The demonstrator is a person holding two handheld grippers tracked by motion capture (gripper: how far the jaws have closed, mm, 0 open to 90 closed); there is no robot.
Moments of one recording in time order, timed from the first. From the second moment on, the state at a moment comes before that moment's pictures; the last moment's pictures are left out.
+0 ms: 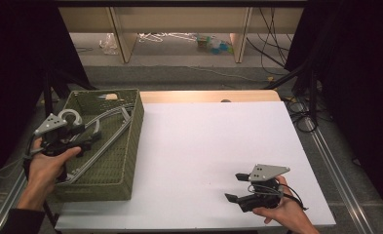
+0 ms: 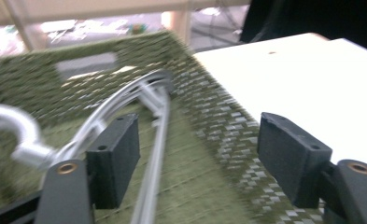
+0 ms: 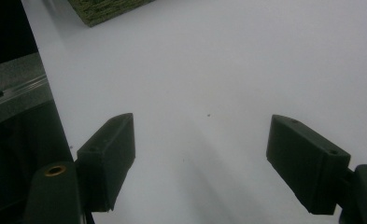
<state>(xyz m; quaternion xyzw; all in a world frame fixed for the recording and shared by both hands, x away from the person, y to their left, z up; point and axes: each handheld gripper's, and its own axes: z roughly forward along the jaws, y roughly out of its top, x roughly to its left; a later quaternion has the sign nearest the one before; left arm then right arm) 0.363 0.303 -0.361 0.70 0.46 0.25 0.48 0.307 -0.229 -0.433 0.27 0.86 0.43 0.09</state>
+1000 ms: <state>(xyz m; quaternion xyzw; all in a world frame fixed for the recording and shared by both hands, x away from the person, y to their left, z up) 0.300 0.206 -0.387 0.75 0.36 0.20 0.51 0.308 -0.229 -0.435 0.27 0.86 0.43 0.09</state>
